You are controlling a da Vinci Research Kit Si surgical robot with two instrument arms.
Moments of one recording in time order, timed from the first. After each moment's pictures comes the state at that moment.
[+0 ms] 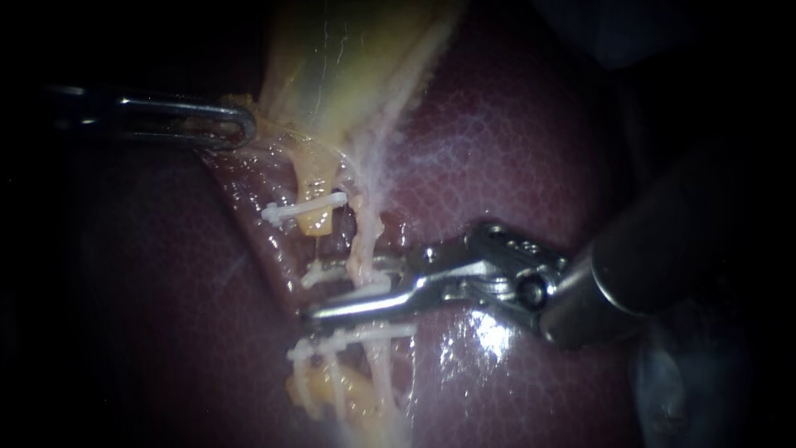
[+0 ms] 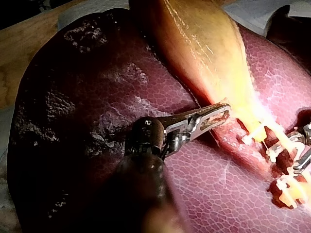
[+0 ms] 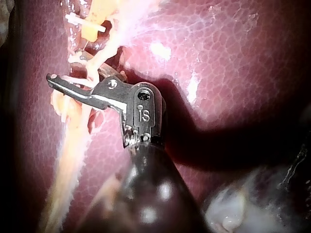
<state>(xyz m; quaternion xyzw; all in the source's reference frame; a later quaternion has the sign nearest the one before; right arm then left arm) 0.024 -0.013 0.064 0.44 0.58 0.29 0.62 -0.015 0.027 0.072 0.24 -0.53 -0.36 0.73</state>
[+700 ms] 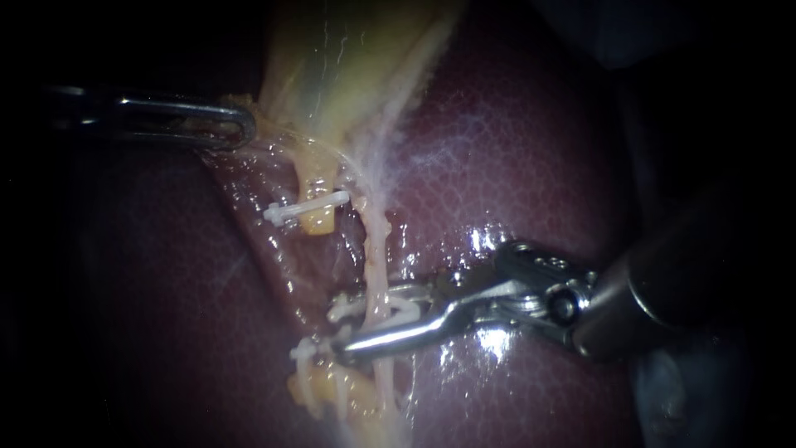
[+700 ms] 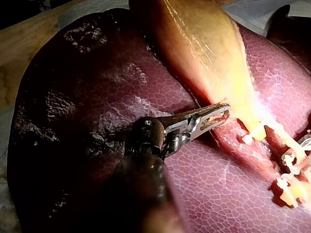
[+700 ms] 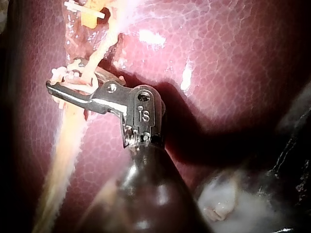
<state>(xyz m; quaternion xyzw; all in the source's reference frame) 0.021 -0.014 0.063 0.51 0.55 0.28 0.60 -0.015 0.027 0.072 0.24 -0.53 -0.36 0.73</state>
